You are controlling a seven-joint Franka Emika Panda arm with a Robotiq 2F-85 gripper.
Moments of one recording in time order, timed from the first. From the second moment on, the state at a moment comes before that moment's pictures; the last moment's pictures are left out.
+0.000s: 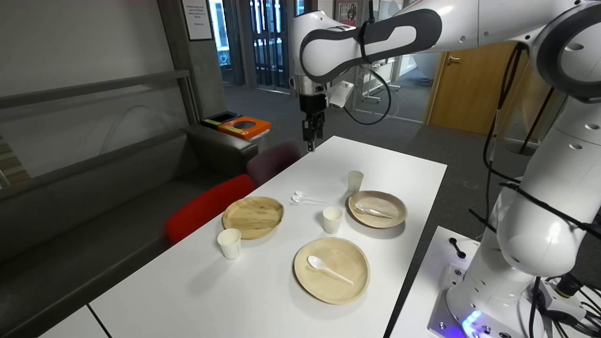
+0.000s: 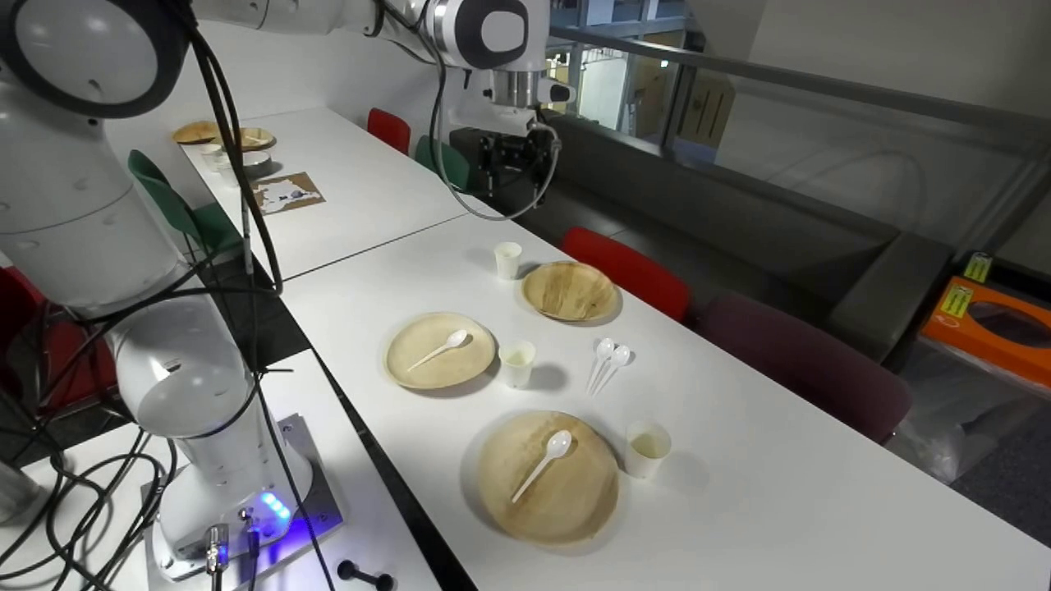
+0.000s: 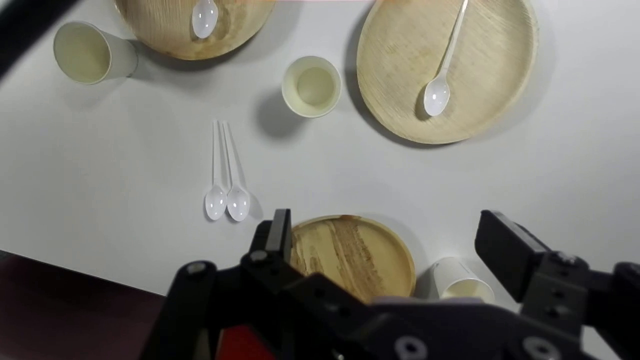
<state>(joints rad) 0.07 -0.07 0.01 -1.91 -0.07 1.80 -0.25</state>
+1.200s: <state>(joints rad) -0.01 0.25 -0.04 -1.61 -0.14 1.77 -0.25</state>
